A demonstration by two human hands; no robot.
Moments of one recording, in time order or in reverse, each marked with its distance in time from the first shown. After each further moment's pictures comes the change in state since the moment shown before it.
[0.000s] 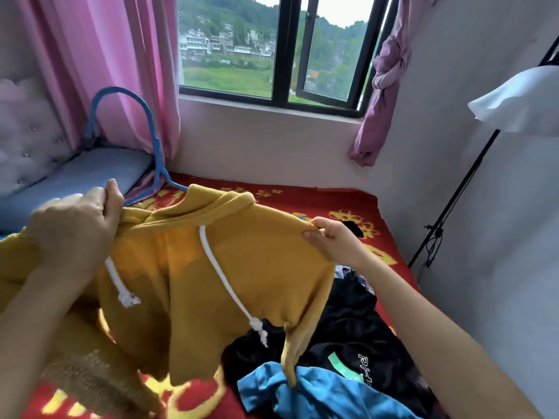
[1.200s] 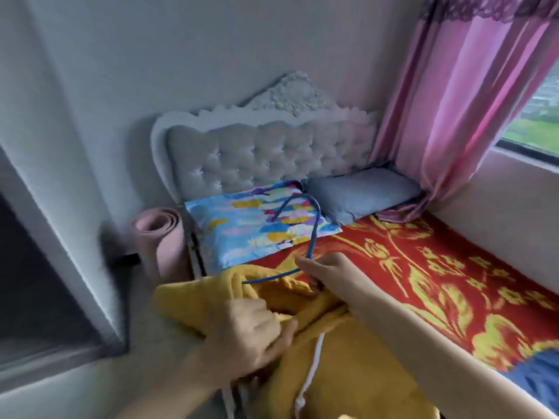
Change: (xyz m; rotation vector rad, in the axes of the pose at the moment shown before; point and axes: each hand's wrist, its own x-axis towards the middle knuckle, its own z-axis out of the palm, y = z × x) left_hand -0.203 0.015 -0.196 0.316 0.046 0.277; right_hand -0.056 -0.217 0.234 0.120 -0.836 -0.268
